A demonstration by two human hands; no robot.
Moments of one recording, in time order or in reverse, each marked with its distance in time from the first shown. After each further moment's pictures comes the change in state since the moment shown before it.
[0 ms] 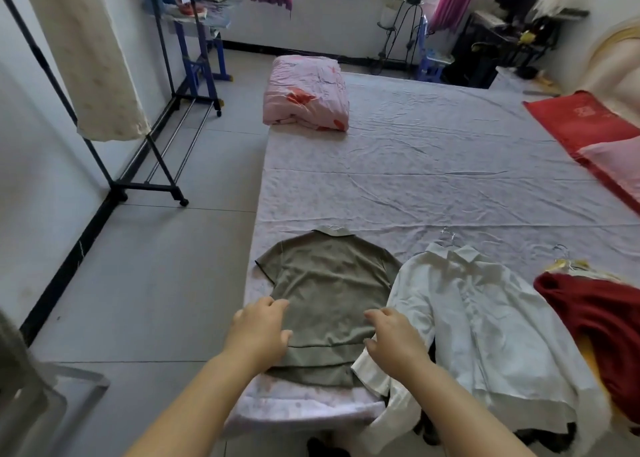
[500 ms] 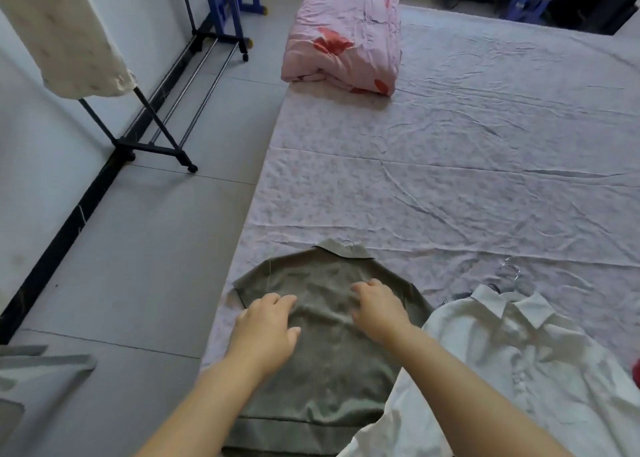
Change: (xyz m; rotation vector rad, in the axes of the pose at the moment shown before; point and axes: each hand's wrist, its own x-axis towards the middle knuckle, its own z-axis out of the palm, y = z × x) left_hand 0.241 0.038 0.022 -0.092 -0.052 -0.194; right_hand 0.314 0.053 -0.013 -0.060 -0.245 -0.138
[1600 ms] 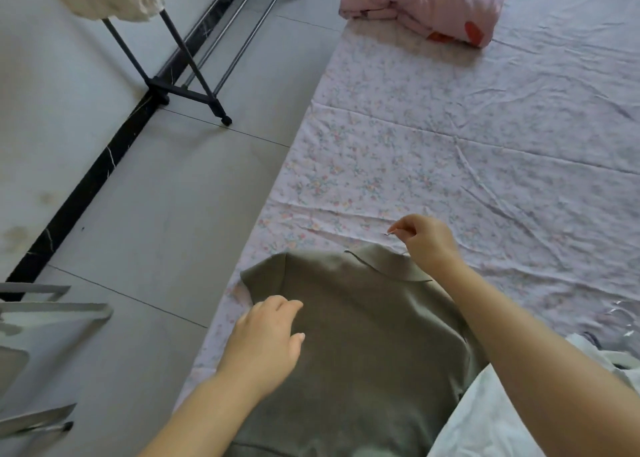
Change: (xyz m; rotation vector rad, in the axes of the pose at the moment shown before) left_hand 0.076 -0.044 0.061 -0.052 0.036 -0.113; right_hand 0.197 0.028 -0.015 0.326 0.232 -0.120
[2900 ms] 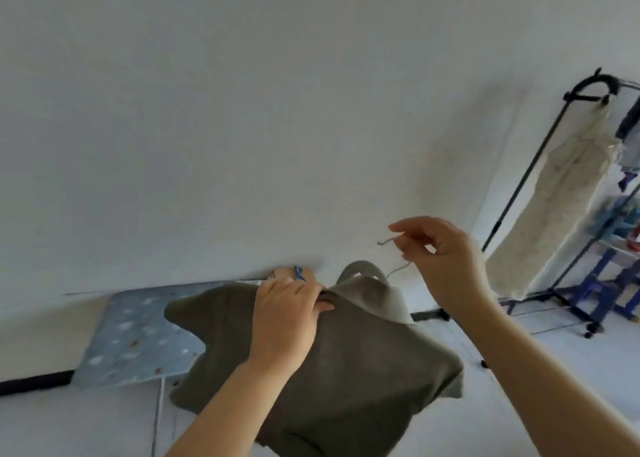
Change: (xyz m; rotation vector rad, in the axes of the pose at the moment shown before) left_hand -0.691 -0.244 -0.171 0.187 1.430 -0.572; right_hand -0.659 -0.599 0.036 0.410 -0.113 -1.348
